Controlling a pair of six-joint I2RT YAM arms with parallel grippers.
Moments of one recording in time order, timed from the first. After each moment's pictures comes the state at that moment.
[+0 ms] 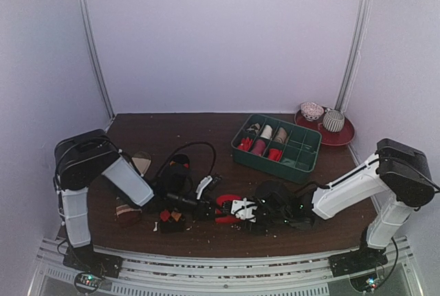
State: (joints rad) left arm -0.87 2.01 0.71 0.71 0.69 -0.31; right arm 1.11 1.68 0.64 0.32 0.03 -0.38
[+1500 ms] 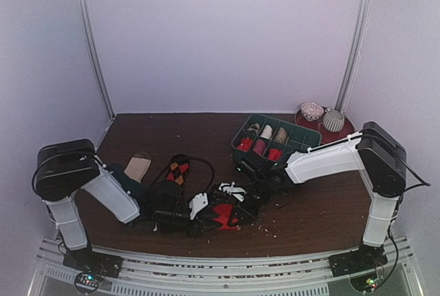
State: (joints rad) left arm -1.03 1.84 0.50 0.86 0.36 0.13; right arm 0.95 1.89 1.12 -0.41 -0.54 -0.07
